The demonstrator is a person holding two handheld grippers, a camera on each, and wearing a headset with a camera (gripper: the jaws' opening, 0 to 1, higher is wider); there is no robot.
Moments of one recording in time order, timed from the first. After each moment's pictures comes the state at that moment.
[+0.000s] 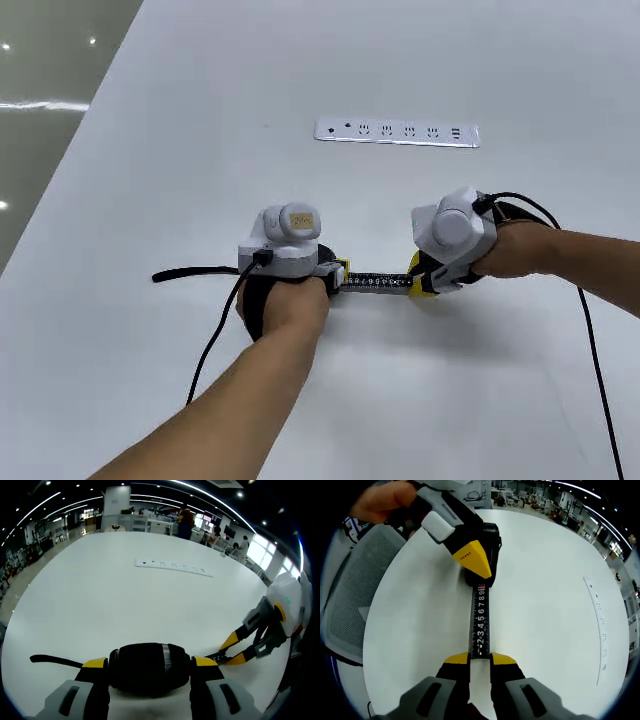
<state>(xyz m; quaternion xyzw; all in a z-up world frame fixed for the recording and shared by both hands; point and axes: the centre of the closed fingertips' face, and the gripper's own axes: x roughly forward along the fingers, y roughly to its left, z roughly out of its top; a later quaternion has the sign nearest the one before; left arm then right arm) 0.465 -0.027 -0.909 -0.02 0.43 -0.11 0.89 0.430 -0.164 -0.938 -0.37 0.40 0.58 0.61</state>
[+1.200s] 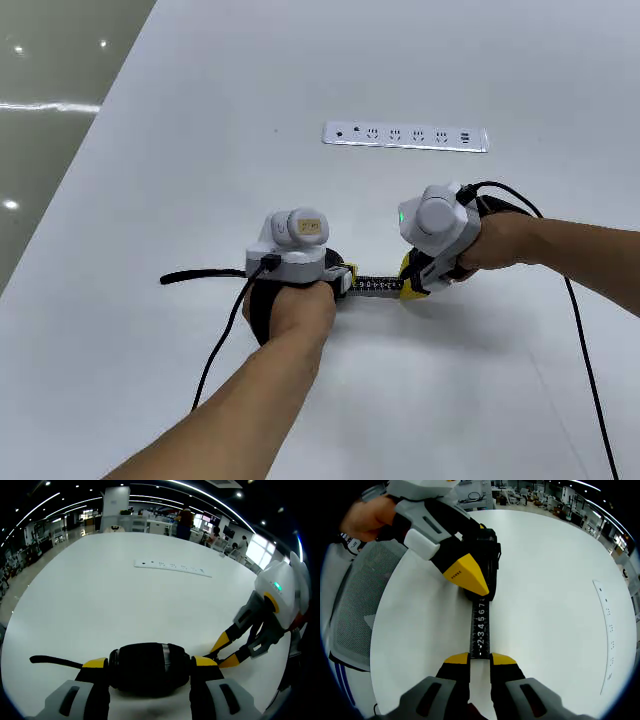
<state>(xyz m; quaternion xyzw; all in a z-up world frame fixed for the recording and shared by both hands) 0.466 -0.028 -0.909 -0.02 0.43 -0.11 0.90 0.432 -0.141 -0.940 -0.34 0.42 0.60 0.59</state>
